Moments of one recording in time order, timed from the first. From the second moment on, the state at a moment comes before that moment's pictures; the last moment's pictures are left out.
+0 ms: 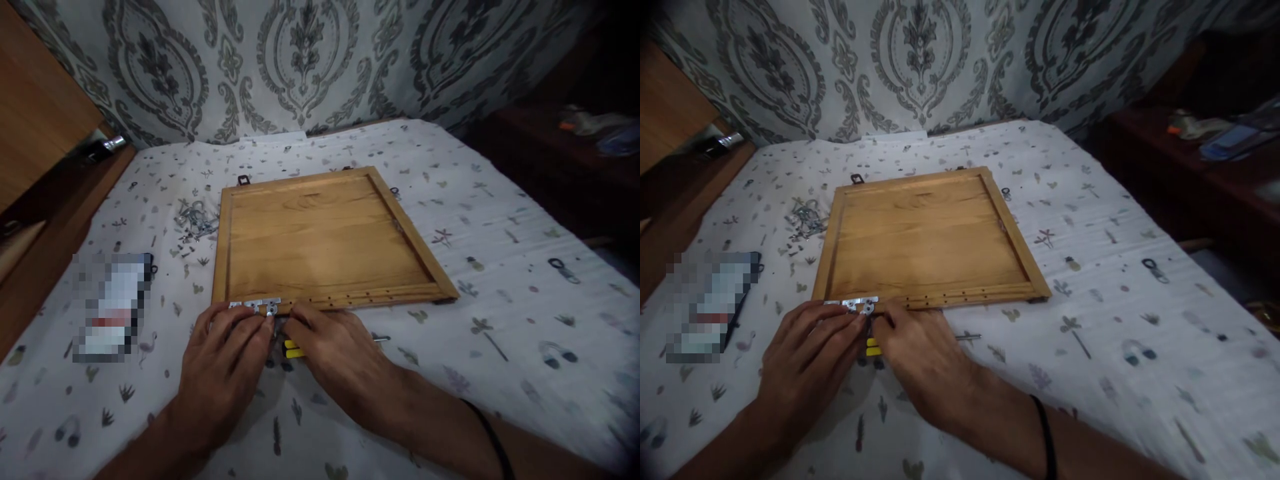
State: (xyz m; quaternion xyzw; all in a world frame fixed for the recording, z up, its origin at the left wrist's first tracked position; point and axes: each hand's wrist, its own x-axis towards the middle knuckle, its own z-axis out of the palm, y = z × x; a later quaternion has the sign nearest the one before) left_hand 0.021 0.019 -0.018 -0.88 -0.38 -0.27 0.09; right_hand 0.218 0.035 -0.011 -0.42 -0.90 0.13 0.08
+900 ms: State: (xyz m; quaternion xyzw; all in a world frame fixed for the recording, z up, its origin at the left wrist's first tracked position) left_hand 0.017 0.021 -0.026 -0.88 -0.36 -0.28 0.11; right_hand 0.231 0.036 -0.006 -0.33 -0.94 0.06 0.09
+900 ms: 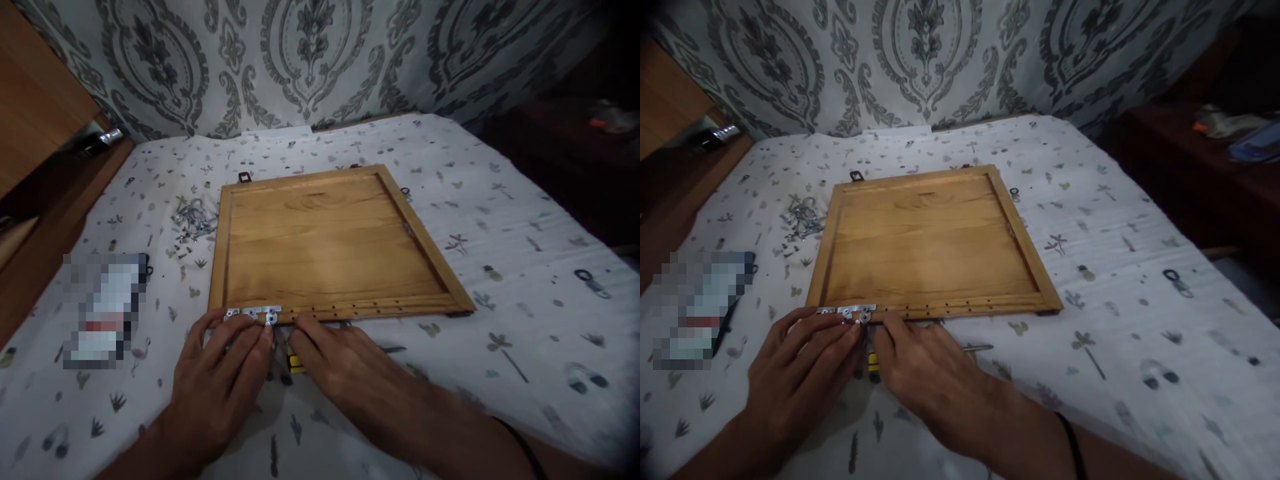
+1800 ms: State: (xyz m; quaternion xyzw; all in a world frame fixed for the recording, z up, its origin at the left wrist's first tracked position) left_hand 0.024 0.018 -0.018 -0.88 -0.37 -0.27 0.11; right_hand 0.222 0.082 0.001 -0.40 -0.78 0.44 0.18
